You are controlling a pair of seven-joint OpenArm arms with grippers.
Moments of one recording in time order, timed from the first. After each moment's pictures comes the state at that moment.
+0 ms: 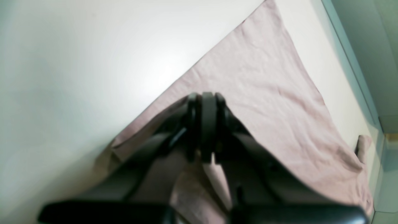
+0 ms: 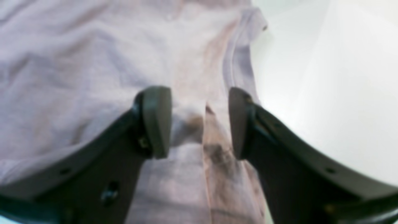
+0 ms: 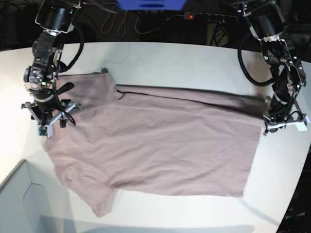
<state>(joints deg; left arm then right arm) -2.0 -6.5 -31.7 79.4 -37.6 0.7 32.4 -1.3 0.7 25.6 80.8 -11.8 19.4 -22.8</state>
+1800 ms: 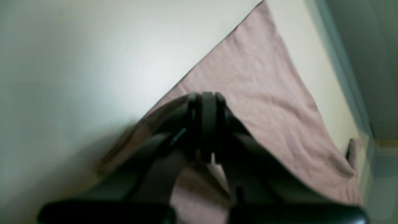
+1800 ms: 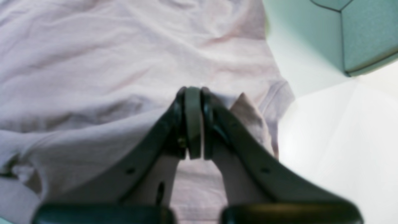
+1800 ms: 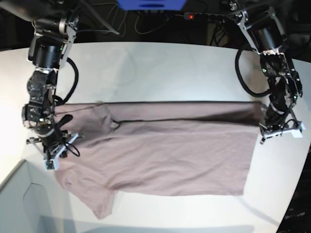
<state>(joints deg) -8.5 -6.4 -31.8 70.8 -37.1 0.9 32.1 13.7 5.4 20.8 68.2 -12.0 24.7 -22.8</state>
